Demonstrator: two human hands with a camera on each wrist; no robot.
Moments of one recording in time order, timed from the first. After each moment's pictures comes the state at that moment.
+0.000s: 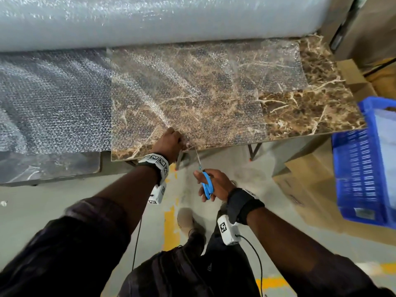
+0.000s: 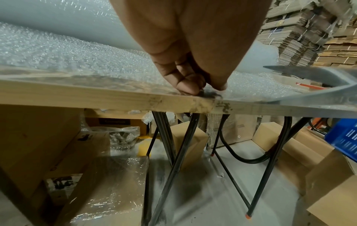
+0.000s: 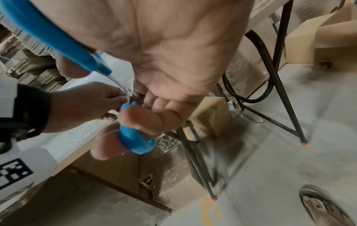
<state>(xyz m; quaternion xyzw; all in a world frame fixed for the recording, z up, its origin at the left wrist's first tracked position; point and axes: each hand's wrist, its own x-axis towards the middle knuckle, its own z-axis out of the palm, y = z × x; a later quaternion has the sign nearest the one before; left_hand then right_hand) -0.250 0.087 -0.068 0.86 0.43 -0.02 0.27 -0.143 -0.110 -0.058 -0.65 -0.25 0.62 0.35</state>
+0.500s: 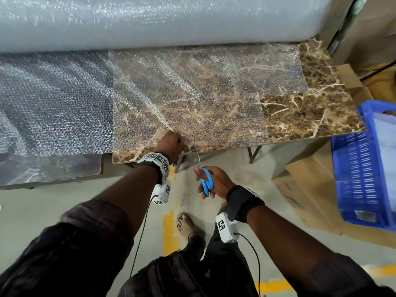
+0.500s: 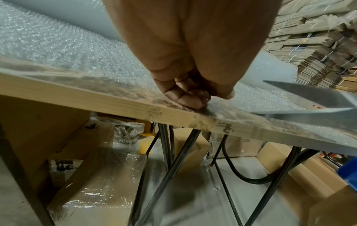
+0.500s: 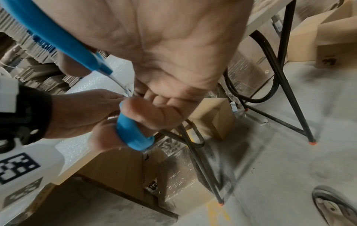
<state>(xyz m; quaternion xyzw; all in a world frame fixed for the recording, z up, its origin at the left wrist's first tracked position) -0.251 0.097 -0.072 0.84 0.44 -0.02 0.31 -0.146 -0.095 -0.052 -0.67 -0.25 0.61 0.35</state>
